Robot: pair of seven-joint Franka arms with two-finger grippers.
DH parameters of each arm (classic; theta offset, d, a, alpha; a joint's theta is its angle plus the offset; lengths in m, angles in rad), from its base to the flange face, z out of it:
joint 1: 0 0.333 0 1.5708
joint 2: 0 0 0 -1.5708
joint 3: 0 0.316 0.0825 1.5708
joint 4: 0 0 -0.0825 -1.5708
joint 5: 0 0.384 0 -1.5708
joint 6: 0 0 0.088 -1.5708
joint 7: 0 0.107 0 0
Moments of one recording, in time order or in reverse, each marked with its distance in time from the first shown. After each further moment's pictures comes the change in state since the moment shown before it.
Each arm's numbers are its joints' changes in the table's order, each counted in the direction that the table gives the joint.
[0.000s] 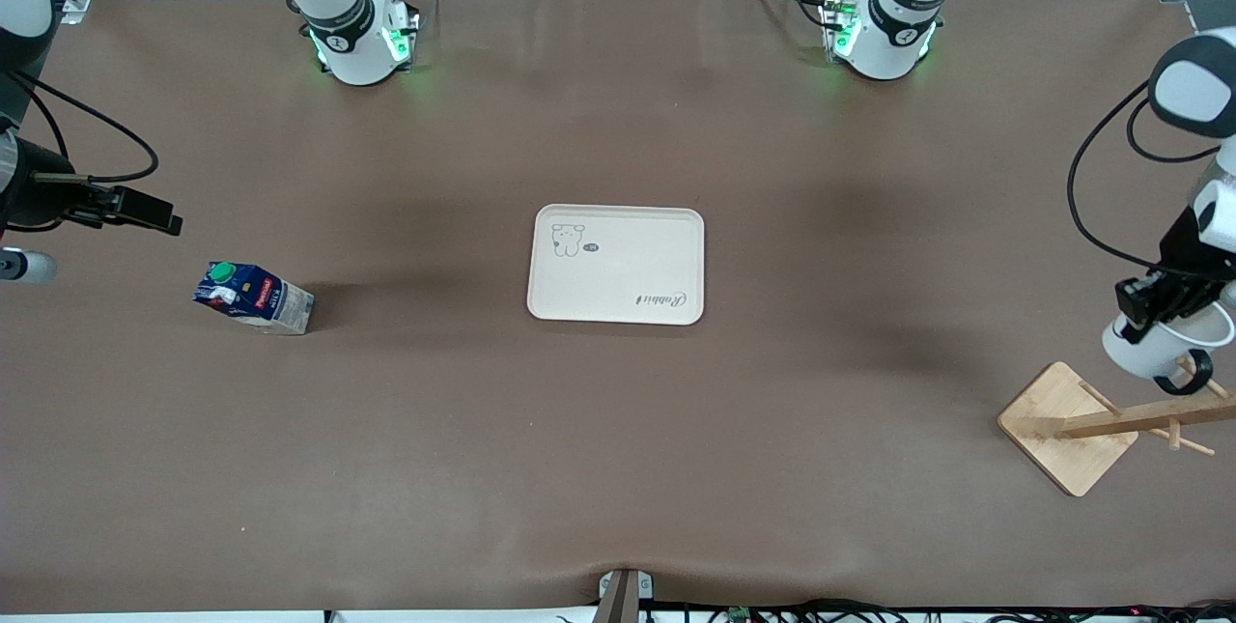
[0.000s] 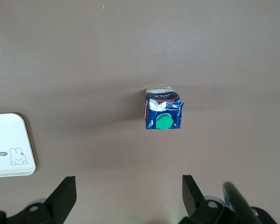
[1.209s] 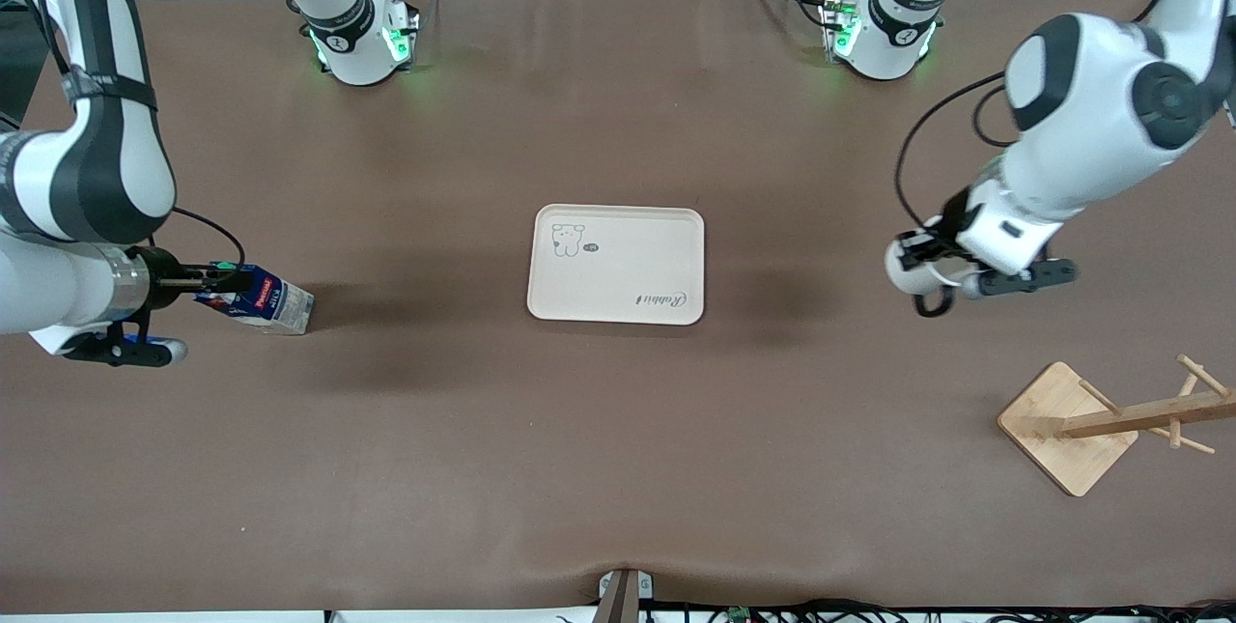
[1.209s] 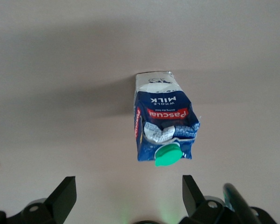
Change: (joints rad) left arm -0.086 -0.077 -0.309 0.077 -0.010 0.452 -0.500; right arm 0.023 -0.274 -0.009 -0.010 -0.060 -0.036 0.001
